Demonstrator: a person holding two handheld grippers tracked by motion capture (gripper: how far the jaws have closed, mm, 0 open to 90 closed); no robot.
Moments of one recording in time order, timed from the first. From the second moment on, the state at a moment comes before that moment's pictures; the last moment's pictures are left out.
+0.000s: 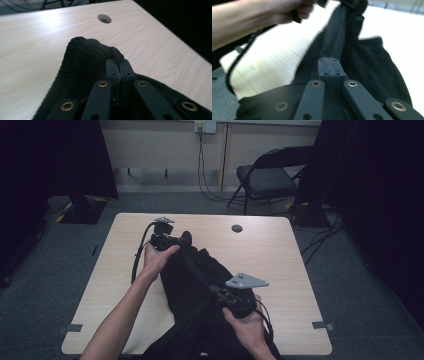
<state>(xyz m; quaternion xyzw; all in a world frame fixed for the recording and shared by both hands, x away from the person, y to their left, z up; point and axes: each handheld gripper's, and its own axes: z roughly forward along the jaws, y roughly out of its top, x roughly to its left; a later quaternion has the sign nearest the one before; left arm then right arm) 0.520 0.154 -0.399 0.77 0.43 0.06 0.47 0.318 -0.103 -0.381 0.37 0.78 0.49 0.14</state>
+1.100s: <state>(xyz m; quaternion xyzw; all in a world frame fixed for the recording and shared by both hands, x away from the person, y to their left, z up) 0.405 0.133 -0.482 0.87 0.34 0.04 0.36 0.330 -0.157 -0.477 0.43 0.83 0.32 0.15</state>
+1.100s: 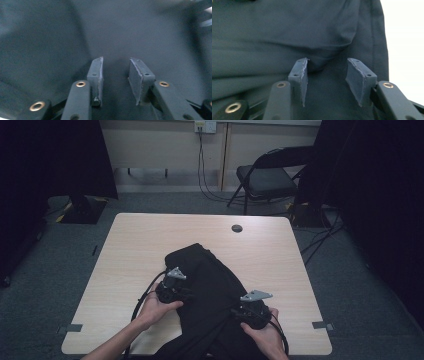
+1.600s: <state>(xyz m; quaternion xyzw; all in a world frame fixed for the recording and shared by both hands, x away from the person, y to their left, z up) 0.476 0.154 -0.490 0.83 0.40 0.12 0.37 0.406 -0.110 -0.490 0.40 0.84 0.34 0.16</state>
